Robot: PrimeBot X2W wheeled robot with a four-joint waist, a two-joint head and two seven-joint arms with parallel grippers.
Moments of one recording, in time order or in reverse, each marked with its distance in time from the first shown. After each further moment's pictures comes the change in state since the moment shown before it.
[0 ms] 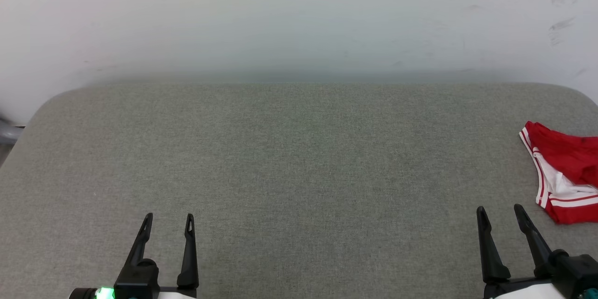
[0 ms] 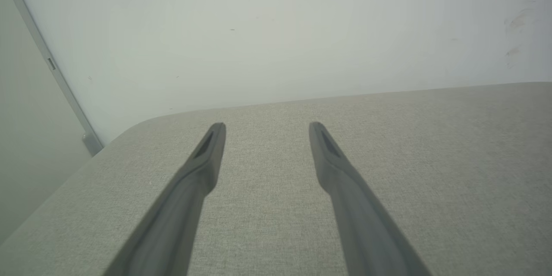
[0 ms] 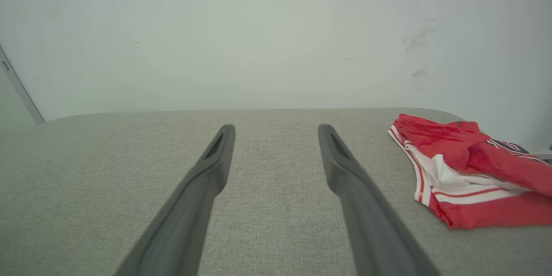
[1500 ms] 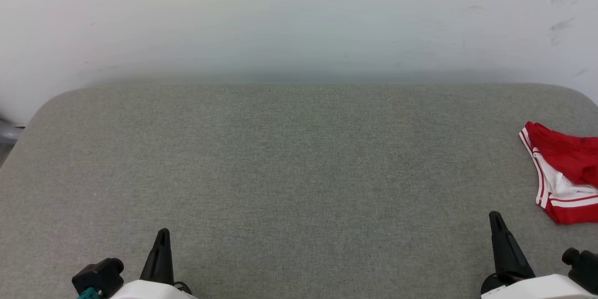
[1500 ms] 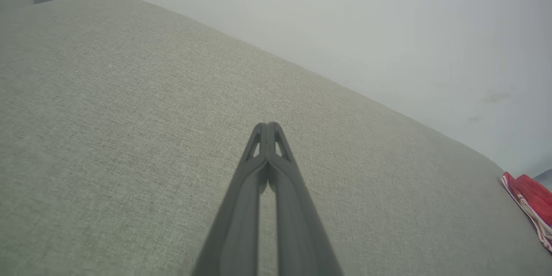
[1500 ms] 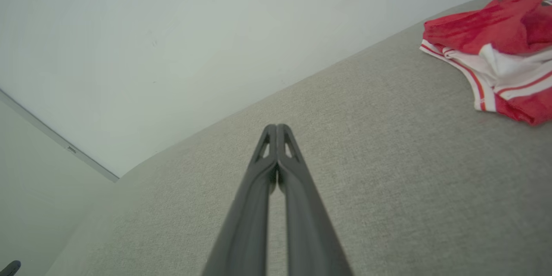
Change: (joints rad) left arm -0.040 -0.039 0.068 0.118 -0.463 -0.087 0.109; right arm -0.036 -0.006 0.025 0.097 0.458 0.000 0.087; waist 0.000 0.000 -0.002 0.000
